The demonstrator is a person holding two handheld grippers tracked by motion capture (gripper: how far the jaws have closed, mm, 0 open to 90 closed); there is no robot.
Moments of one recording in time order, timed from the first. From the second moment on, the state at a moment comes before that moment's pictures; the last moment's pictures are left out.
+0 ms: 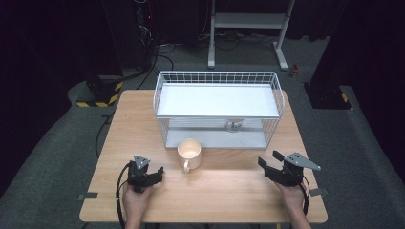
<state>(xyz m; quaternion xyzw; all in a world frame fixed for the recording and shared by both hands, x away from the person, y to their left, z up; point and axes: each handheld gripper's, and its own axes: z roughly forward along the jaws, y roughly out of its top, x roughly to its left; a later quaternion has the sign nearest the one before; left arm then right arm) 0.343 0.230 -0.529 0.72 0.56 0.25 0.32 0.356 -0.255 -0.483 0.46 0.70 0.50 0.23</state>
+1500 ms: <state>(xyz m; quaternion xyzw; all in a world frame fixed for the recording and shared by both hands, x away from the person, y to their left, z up) 0.344 0.228 -0.529 0.73 0.56 0.25 0.32 0.366 -0.257 -0.524 0.49 0.78 0.32 0.21</state>
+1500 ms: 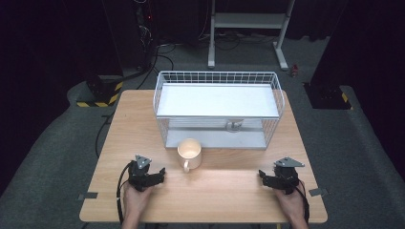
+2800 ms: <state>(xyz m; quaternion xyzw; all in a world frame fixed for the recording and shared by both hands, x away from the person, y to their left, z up) 0.321 0.157 -0.502 0.77 0.47 0.21 0.36 0.366 -0.257 -0.524 0.50 0.78 0.32 0.22</state>
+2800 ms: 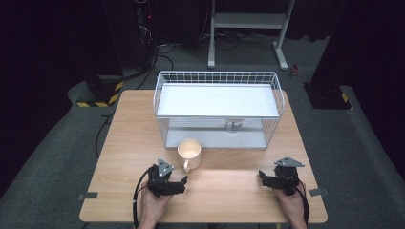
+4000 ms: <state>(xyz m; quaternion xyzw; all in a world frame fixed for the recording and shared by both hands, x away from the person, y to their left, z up) 0.370 0.127 -0.487 0.76 0.48 0.23 0.37 0.366 -0.257 -0.524 0.50 0.78 0.32 0.22</state>
